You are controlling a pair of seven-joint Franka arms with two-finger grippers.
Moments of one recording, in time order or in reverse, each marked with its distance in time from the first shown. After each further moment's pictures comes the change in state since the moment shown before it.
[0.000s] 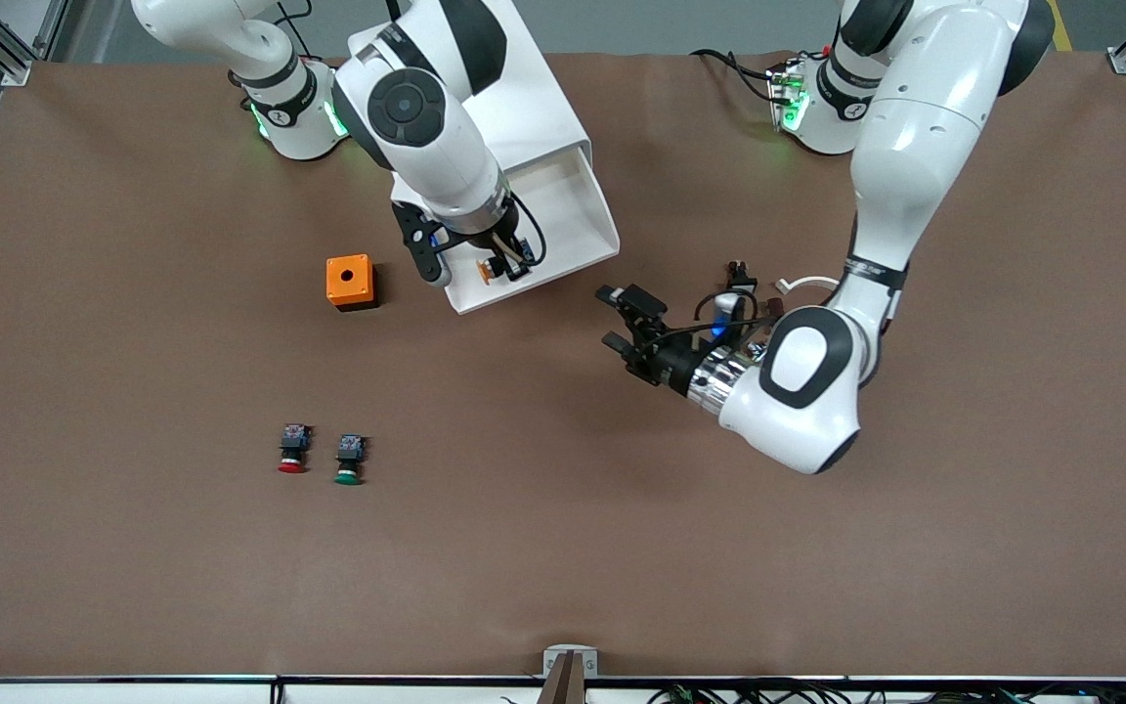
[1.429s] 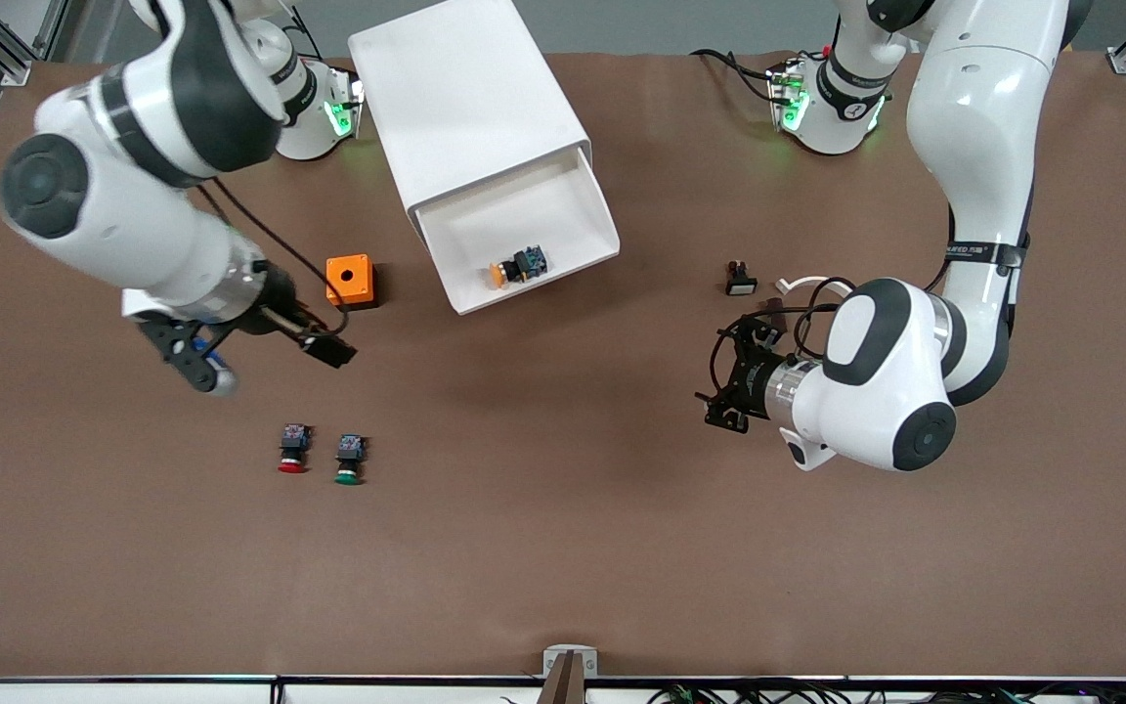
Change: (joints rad) left arm 0.026 -0.104 -0.003 0.040 0.591 0.097 0.806; right arm -0.432 -0.009 -0.040 0.243 -0.039 -0.324 -0.904
